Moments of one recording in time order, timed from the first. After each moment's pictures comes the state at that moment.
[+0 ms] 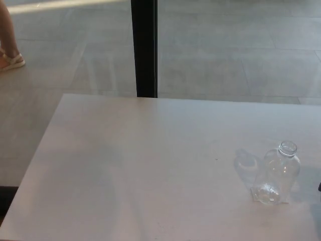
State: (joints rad) left_arm 0.25 0.61 0.50 1.31 -0.21 -0.18 -0.32; right_arm -0.21 -0.80 0.20 0.36 -0.59 -0.06 0.12
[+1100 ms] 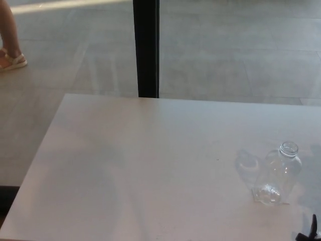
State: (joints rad) left_arm 0.25 0.62 0.49 1.31 -0.21 -0.18 -0.33; right_arm -0.12 -0.98 -0.04 0.10 -0.50 -0.04 0.32
